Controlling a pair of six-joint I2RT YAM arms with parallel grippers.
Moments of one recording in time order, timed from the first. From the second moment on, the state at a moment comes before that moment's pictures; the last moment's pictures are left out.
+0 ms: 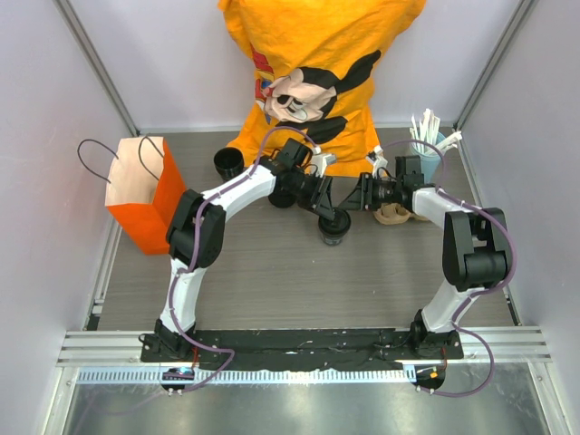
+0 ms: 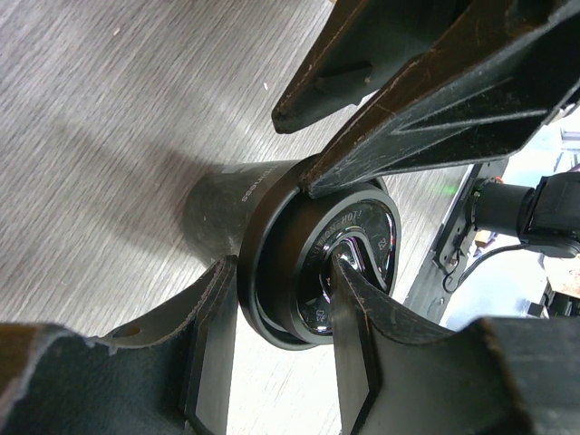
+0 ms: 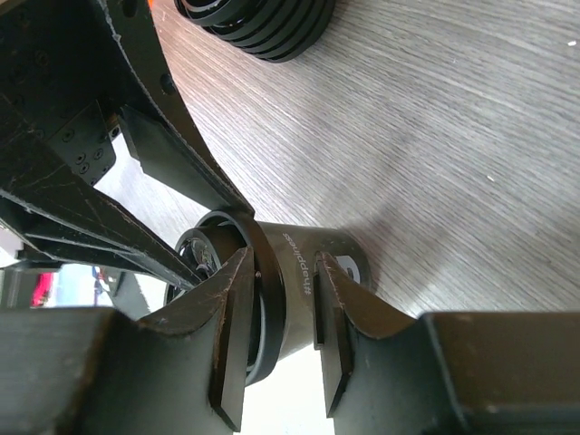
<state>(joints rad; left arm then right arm) -0.63 2.16 1.77 -0.56 0.70 -0.21 0.09 1.73 1.02 -0.11 -0.91 0.19</state>
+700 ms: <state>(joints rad) -0.64 2.12 1.75 -0.61 0.63 -0.19 0.20 1.64 1.03 -0.19 -0.71 -0.01</state>
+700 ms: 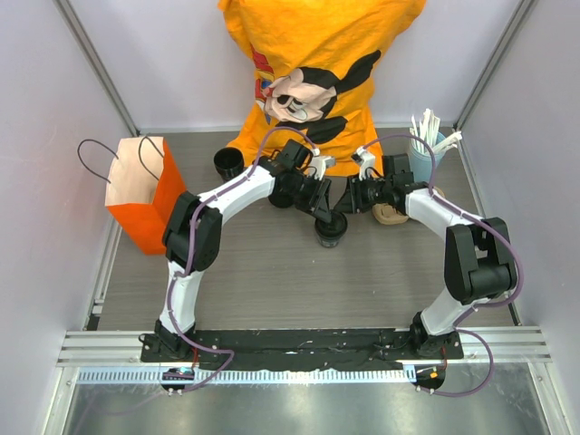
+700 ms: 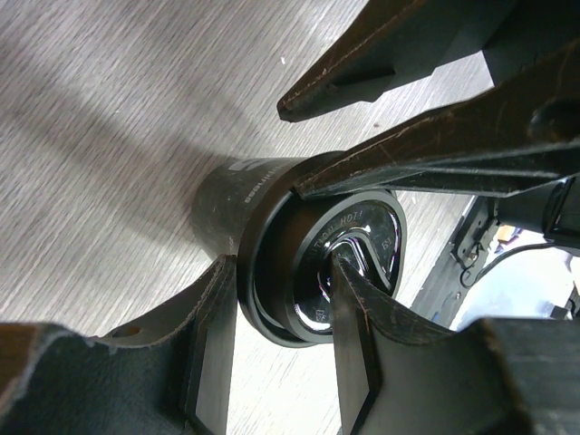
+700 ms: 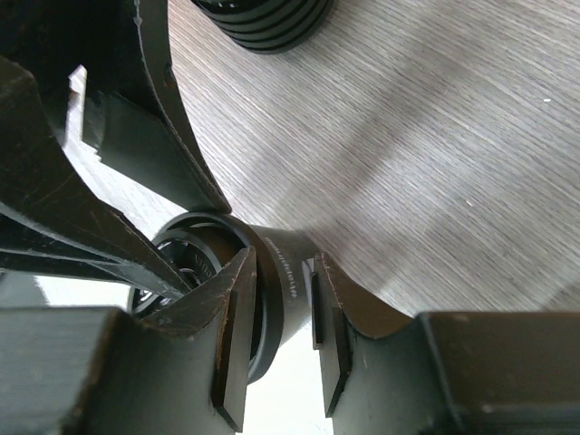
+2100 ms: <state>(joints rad) -0.65 2.05 1.65 -0.56 0.55 -0.22 0.12 1.49 1.04 -0.53 -0.79 -0.07</state>
